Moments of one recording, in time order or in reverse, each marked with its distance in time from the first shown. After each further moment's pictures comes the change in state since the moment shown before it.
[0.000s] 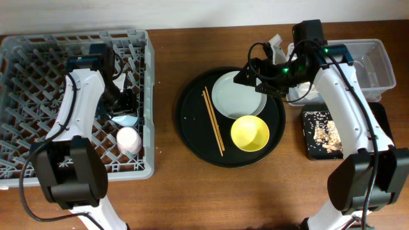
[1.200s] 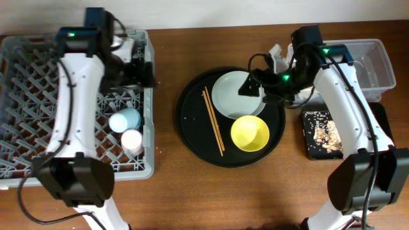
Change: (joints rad) left arm -0.095 0.005 0.426 -0.208 0.190 -0.002; right arm 0.000 0.000 0.000 -0.162 0.119 -0.083
